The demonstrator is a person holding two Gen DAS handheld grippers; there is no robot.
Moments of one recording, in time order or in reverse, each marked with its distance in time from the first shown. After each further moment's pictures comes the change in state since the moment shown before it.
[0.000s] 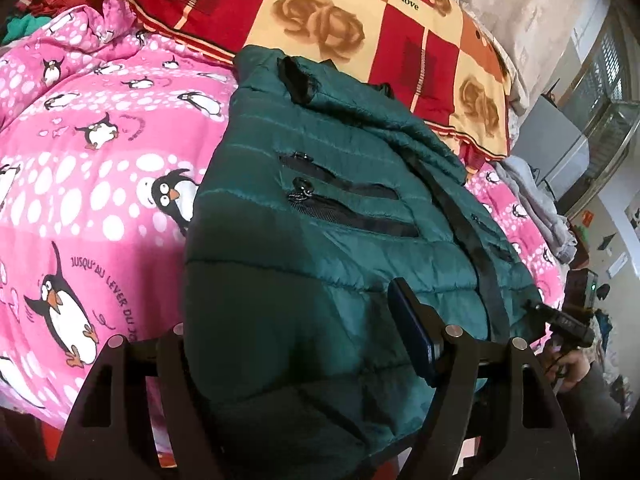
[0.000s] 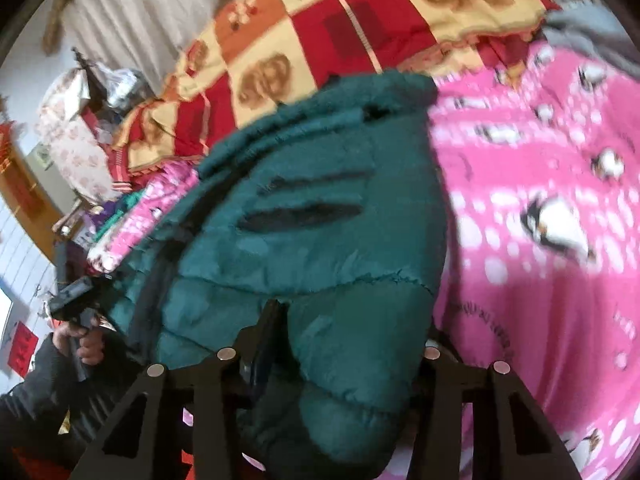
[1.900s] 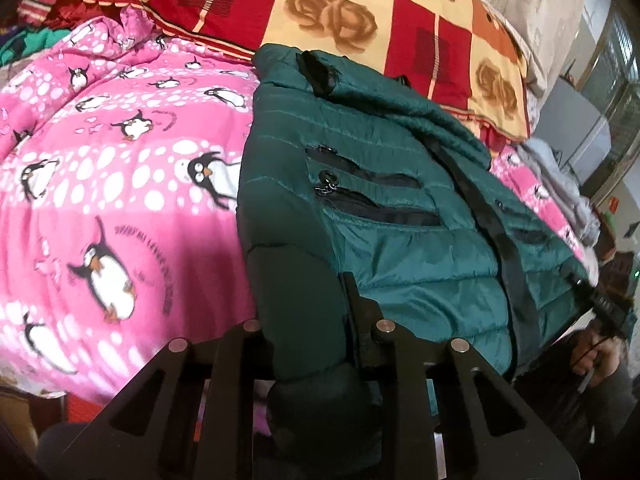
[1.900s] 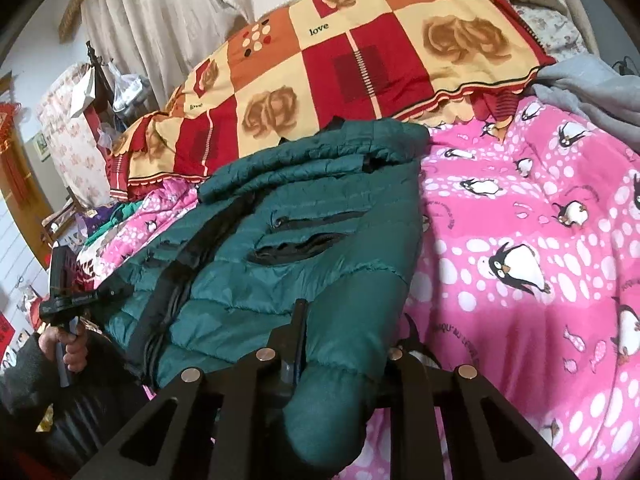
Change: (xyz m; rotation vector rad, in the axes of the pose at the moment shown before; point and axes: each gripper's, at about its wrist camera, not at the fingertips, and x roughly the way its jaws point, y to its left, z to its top) left arm -0.021 -0.010 -0.018 0.050 0.030 0.131; right arm -0.048 0.032 -0.004 -0.104 -0.135 -0.081
